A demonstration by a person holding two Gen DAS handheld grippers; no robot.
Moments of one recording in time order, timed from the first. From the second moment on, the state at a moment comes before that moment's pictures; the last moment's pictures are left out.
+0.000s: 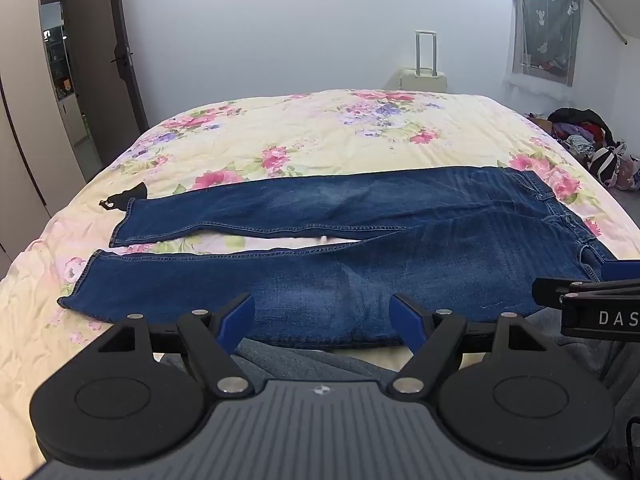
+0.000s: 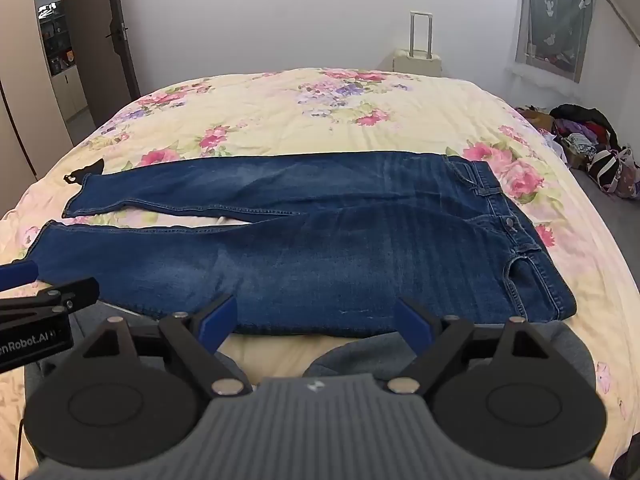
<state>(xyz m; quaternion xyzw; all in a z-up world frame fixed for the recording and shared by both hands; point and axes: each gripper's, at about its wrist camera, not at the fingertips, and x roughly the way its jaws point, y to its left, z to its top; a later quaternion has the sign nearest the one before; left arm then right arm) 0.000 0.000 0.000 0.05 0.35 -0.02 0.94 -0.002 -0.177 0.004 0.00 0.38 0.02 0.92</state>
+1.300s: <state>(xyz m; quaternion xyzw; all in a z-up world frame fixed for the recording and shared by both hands) -0.005 0.007 0.007 0.05 0.34 -0.02 0.94 -0.007 -0.174 0.008 0.00 0.37 0.02 0.93</state>
